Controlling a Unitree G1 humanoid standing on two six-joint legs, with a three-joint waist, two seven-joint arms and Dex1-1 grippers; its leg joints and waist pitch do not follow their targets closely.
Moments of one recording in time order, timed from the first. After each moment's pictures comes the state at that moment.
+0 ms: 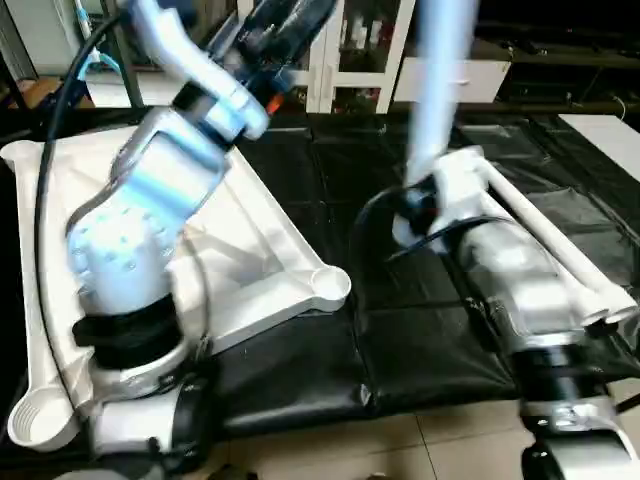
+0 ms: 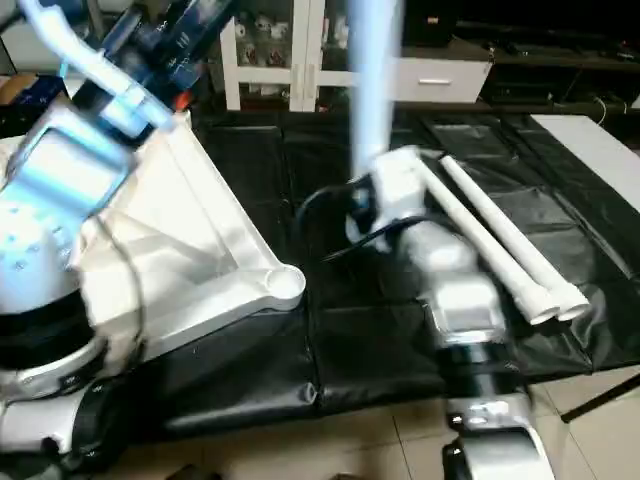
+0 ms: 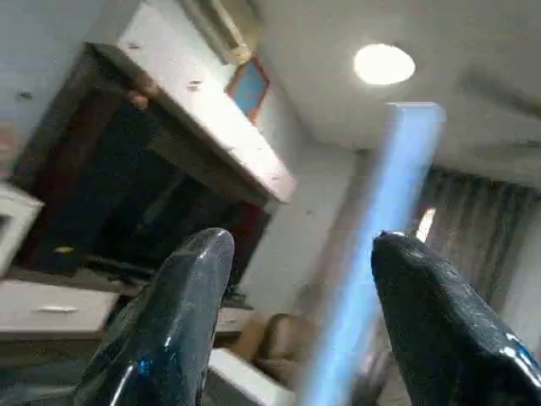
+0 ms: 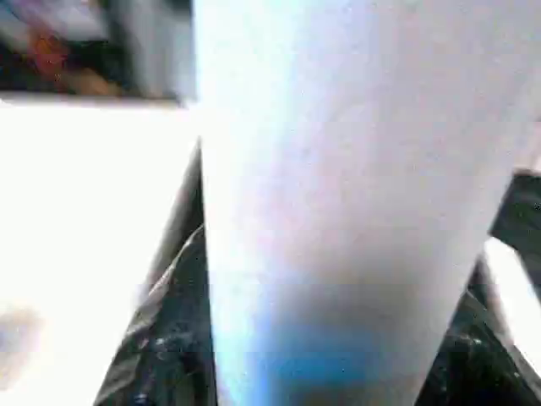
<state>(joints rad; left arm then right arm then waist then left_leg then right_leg) -0.75 0.14 0.29 -0.28 -0.92 0.73 -0.17 -0.53 -0.21 -0.07 0.11 0.28 0.43 0.51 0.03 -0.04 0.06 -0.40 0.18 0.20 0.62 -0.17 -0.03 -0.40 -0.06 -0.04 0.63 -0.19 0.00</state>
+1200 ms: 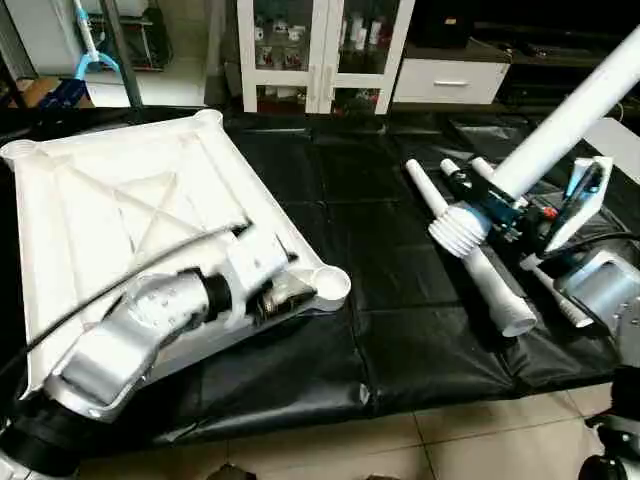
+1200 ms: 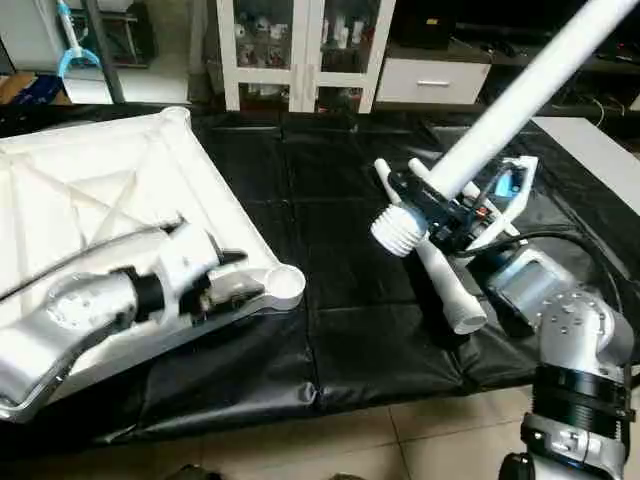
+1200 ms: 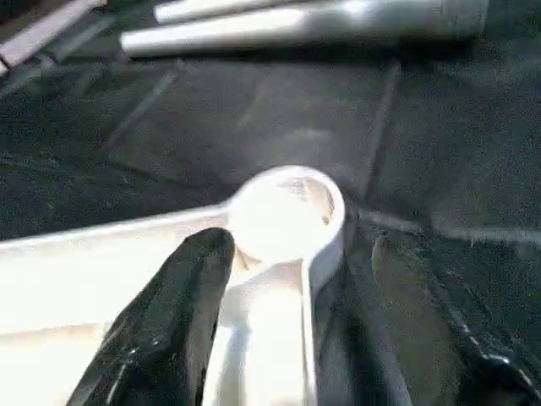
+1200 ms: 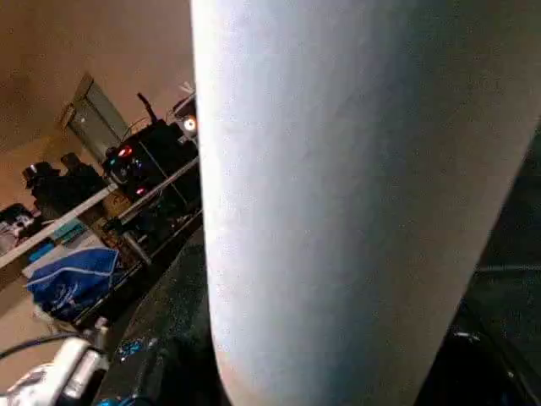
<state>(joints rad) -0.34 0.65 -0.41 -0.16 -0.21 0.40 -0.64 -0.45 -0.38 -0.42 0.10 0.88 0.88 0.73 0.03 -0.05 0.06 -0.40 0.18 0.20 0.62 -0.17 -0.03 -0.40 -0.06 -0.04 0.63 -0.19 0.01</state>
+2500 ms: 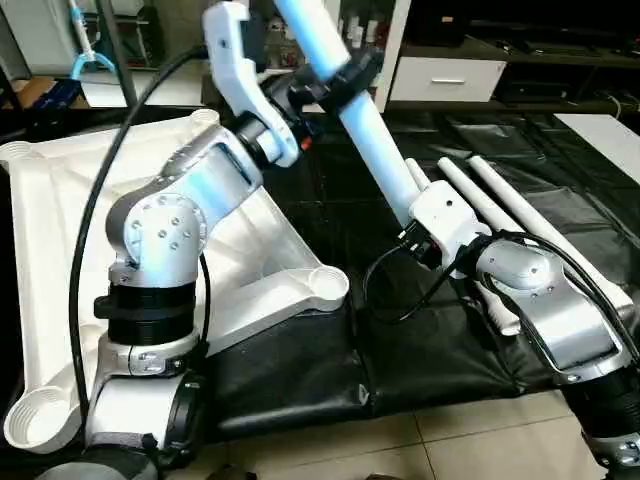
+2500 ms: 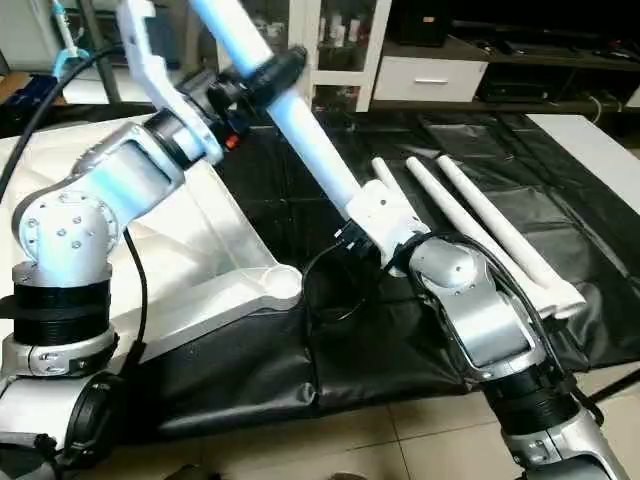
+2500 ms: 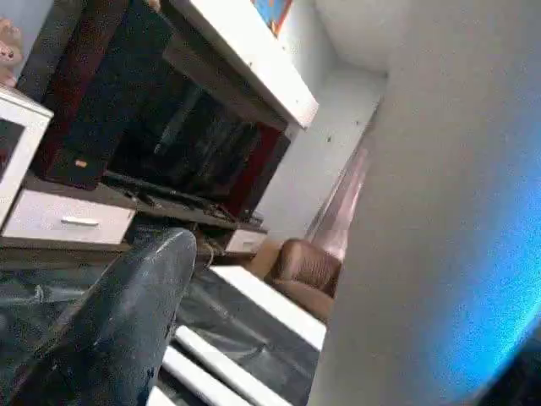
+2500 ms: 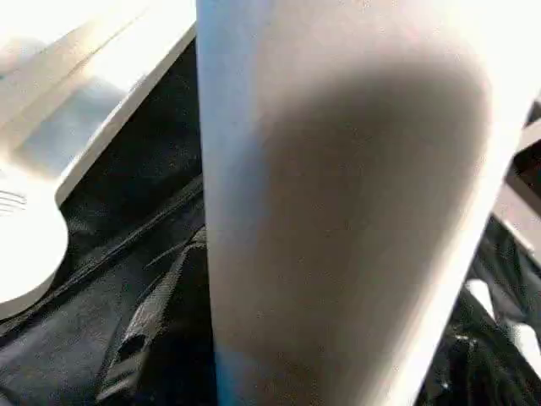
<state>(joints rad) -0.83 0.13 0.16 -0.05 -0.85 0.74 -0.19 -0.46 -0.51 0.29 -0.07 0.00 0.47 0.44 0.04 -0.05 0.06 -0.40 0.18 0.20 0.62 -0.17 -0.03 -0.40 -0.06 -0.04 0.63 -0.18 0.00</state>
